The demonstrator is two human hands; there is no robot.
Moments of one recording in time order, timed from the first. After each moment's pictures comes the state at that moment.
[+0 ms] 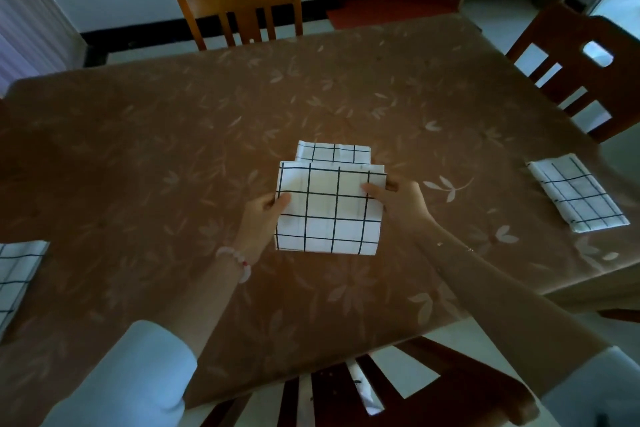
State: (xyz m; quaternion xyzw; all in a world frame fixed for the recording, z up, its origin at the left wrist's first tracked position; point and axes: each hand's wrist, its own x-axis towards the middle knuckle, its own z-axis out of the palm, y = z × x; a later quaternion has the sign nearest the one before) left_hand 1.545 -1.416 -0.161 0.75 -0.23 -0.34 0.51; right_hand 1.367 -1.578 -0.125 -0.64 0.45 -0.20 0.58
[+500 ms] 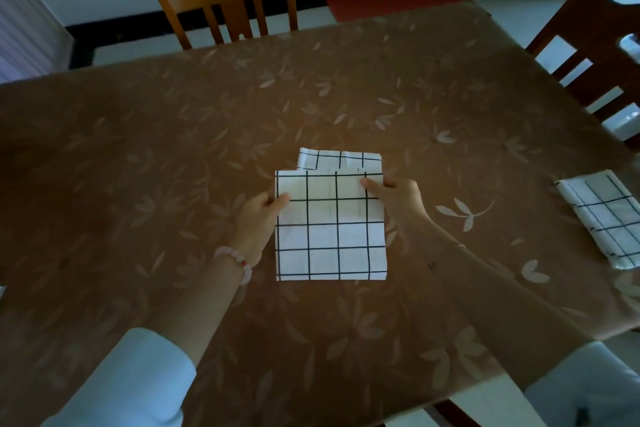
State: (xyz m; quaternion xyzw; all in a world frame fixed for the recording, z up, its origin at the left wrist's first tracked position) left_hand 1.587 -1.490 -0.186 0.80 -0.19 -0.31 0.47; right_hand 1.419 -1.655 -0.170 -0.61 0.51 -0.17 0.58
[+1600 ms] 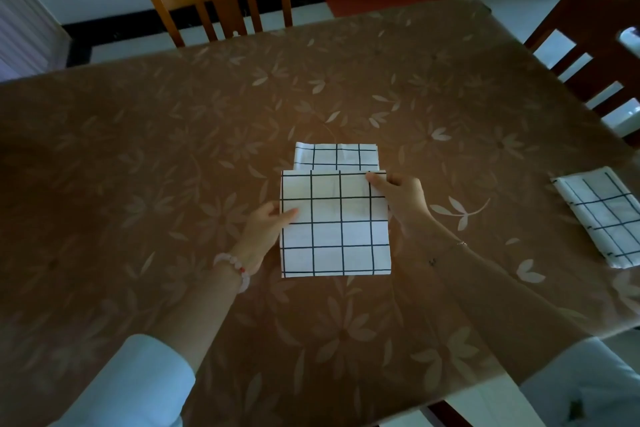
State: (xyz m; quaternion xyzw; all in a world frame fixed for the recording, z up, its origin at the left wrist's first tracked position) left_hand 1.562 -1.500 -0.181 0.75 -0.15 -0.44 0.48; right_hand 1.407 -1.673 -0.180 -0.59 0.50 -0.20 0.61
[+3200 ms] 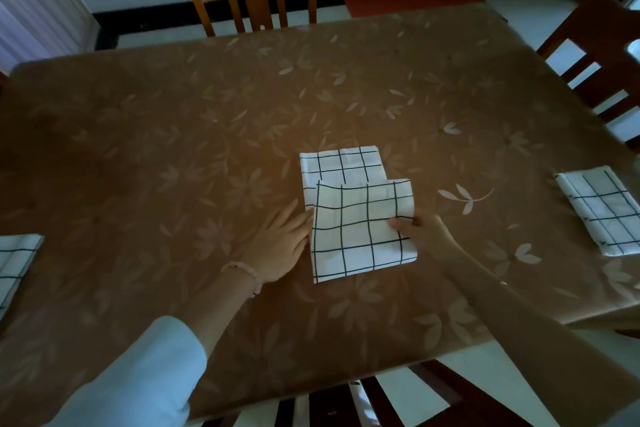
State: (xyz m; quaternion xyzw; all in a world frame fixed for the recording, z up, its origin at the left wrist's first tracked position) left_hand 1.541 -1.422 -0.194 0.77 -0.62 -0.14 -0.03; right_hand 1.336 -1.608 -0.179 -0.68 0.45 -0.10 0.57
